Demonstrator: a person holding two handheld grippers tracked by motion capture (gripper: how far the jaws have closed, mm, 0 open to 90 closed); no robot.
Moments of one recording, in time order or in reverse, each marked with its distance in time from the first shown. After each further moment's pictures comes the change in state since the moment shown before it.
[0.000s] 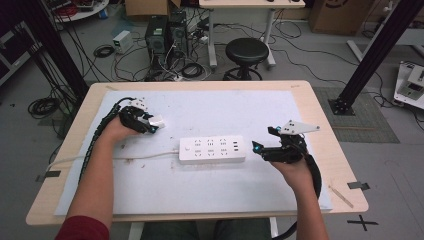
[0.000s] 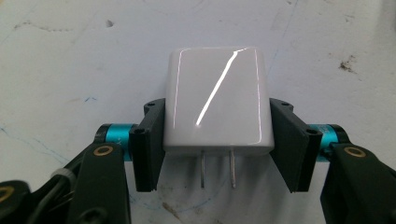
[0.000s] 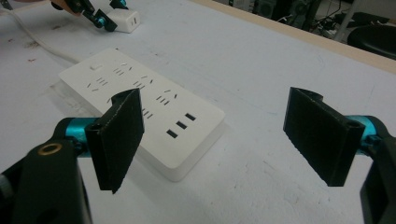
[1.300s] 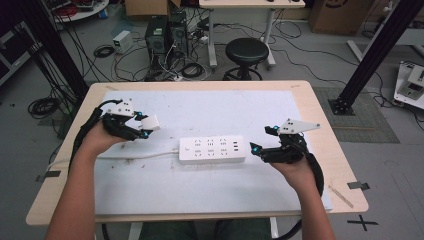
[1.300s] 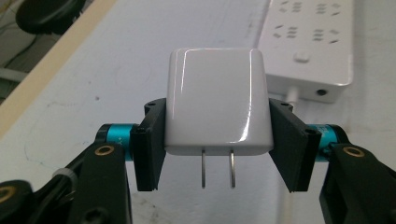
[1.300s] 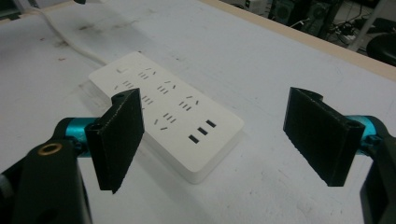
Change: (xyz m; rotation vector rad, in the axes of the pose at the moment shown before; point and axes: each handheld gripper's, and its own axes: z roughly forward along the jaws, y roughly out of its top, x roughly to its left) left arm -0.088 0.025 -0.093 -0.174 0.032 0.140; right arm 0.011 0.015 -0.011 0.010 0.064 -0.041
